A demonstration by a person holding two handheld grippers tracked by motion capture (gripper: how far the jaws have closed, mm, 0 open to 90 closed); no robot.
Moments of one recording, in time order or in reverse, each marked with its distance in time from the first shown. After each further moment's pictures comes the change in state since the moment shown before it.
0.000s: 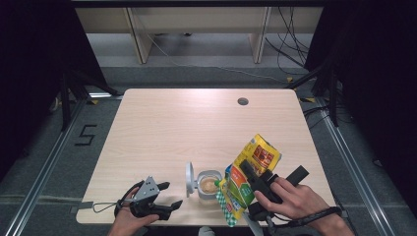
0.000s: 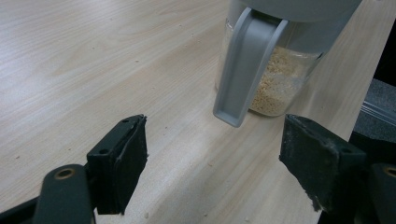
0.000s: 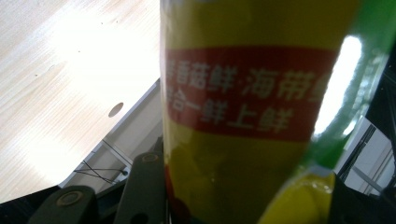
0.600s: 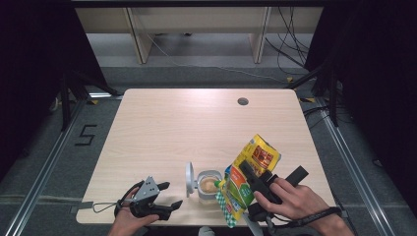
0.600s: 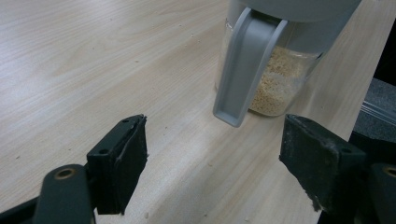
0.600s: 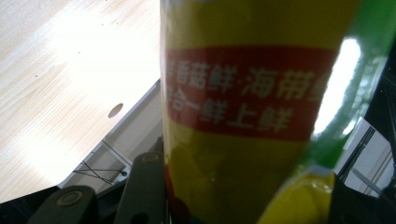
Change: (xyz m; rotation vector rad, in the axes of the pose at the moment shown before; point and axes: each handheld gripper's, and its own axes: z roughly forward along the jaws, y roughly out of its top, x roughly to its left) left arm 0.001 0.000 -0.001 0.006 0.001 0.007; right arm 0.001 0.002 -0.001 -0.005 -0.012 0.024
